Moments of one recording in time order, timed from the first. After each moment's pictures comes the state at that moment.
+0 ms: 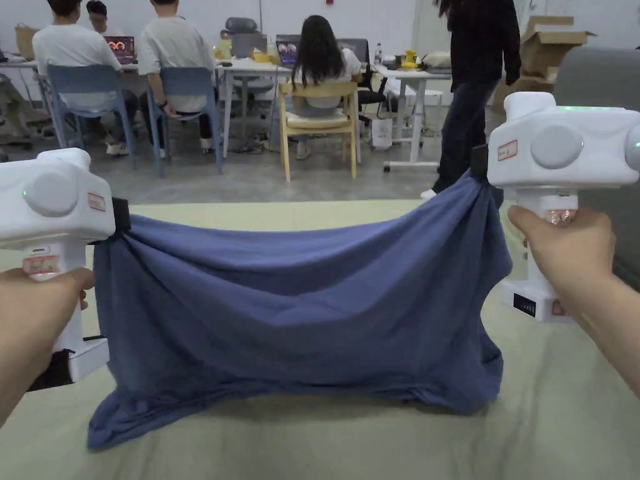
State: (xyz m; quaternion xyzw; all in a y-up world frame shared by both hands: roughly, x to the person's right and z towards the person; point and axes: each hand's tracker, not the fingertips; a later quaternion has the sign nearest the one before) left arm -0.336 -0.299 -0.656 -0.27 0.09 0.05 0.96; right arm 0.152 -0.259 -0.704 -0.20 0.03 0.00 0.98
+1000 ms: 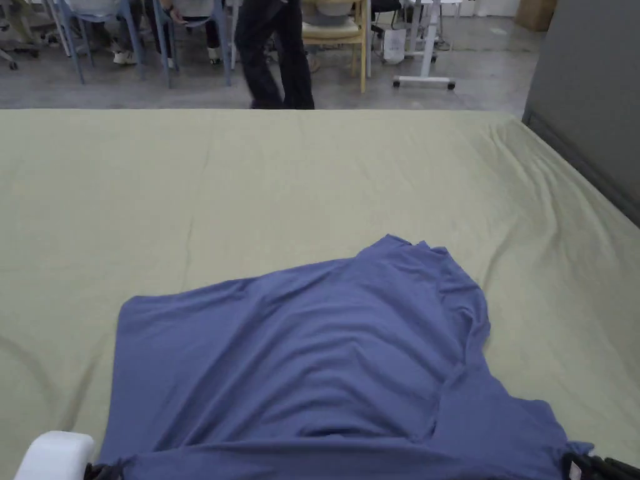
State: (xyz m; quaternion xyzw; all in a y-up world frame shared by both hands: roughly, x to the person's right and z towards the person) left arm -0.277 -0.482 -0.219 -0.44 0.01 -0.04 0.90; right arm 0.262 -0.468 -0.225 -0.38 0.08 -0.08 0.92
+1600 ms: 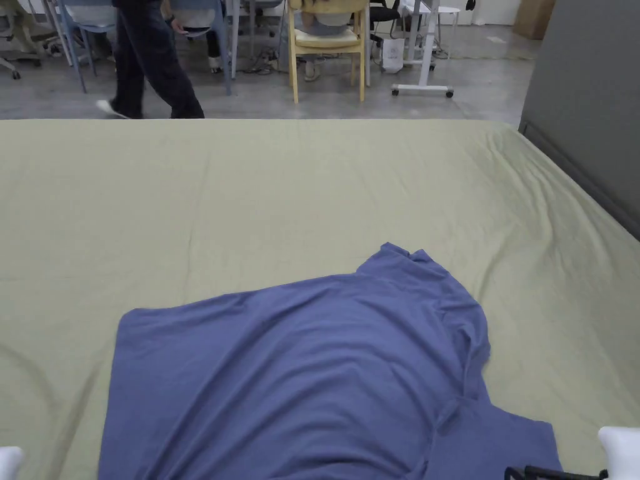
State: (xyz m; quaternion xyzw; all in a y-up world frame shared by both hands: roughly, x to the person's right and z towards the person) left arm -0.326 -0.439 -0.204 -0.43 0.06 0.06 0.90; right arm 0.237 -0.437 -0.253 -0.43 0.09 -0.04 0.90
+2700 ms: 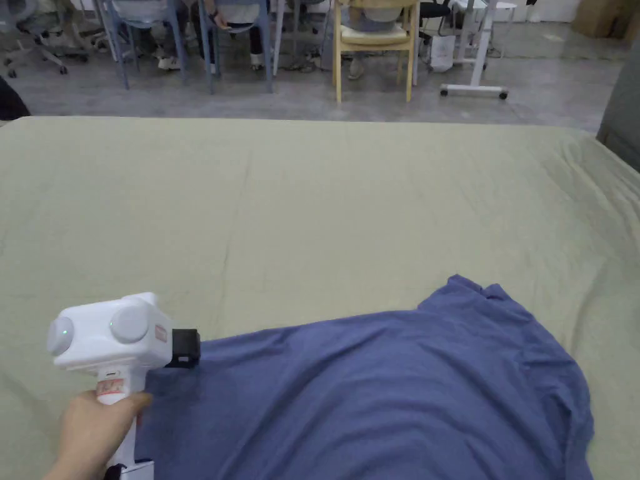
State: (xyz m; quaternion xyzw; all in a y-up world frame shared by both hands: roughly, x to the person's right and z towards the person) left arm -0.377 -0.542 -0.567 -0.51 0.12 0.10 0.85; right arm 0.191 -0.404 -0.290 -0.36 0.11 0.00 0.93
